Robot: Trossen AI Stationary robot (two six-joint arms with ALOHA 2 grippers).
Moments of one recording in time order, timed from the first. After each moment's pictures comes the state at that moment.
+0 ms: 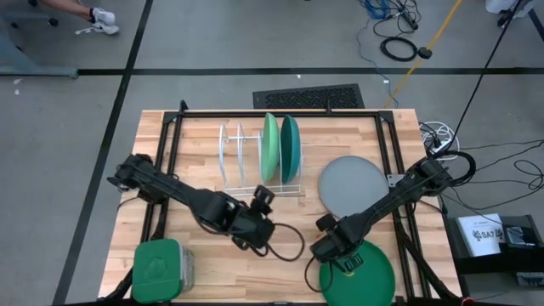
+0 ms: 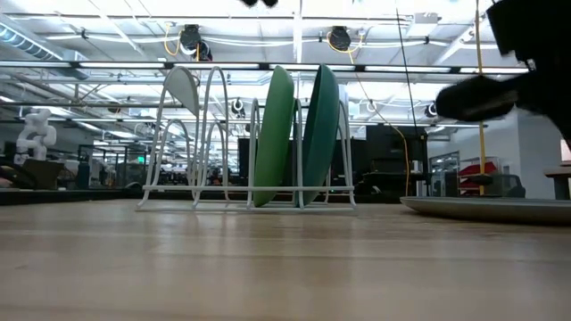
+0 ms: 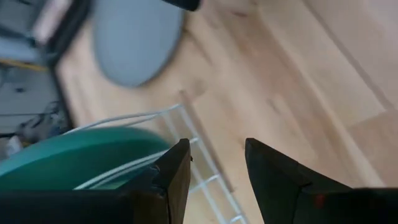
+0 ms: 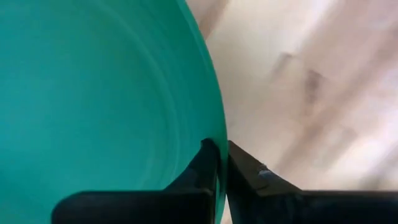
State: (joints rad) left arm -0.44 1.80 1.74 -1.04 -0.45 0.30; right arm 0.56 1.81 1.23 -0.95 -0.07 0.04
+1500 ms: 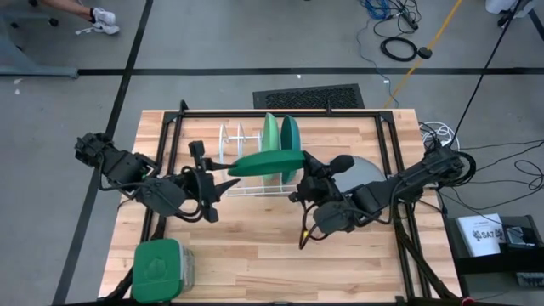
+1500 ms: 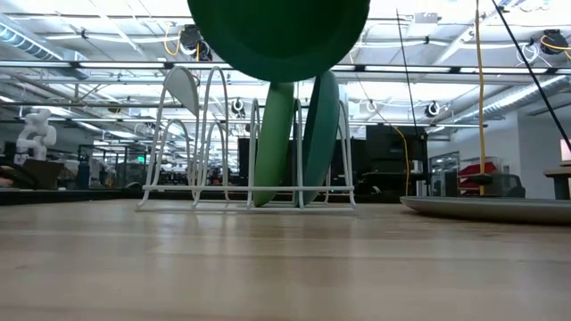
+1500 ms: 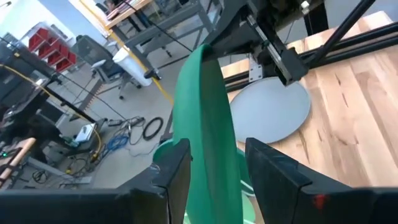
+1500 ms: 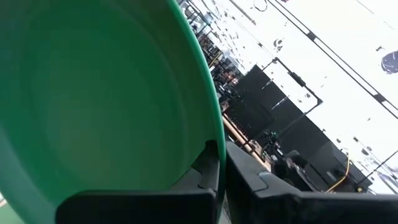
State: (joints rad) left arm -0.55 1.37 1.74 -0.93 -0.87 0.09; right arm 0.46 1.64 1.53 -0.27 1.57 -0.33
